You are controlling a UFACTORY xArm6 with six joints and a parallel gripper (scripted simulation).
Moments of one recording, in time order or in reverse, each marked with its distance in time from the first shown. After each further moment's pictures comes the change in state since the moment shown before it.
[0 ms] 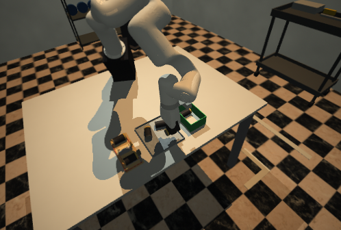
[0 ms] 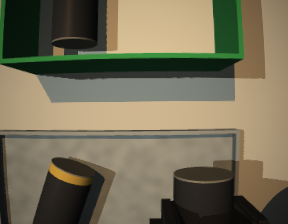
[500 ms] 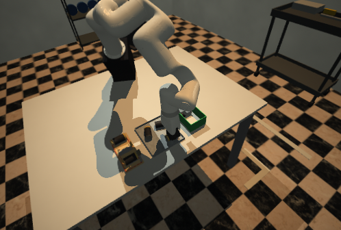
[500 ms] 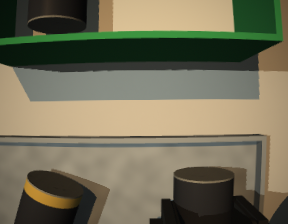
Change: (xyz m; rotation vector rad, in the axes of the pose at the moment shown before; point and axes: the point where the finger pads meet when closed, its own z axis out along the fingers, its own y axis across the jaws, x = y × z) arm 0.000 -0.001 0.045 0.002 0.000 -0.001
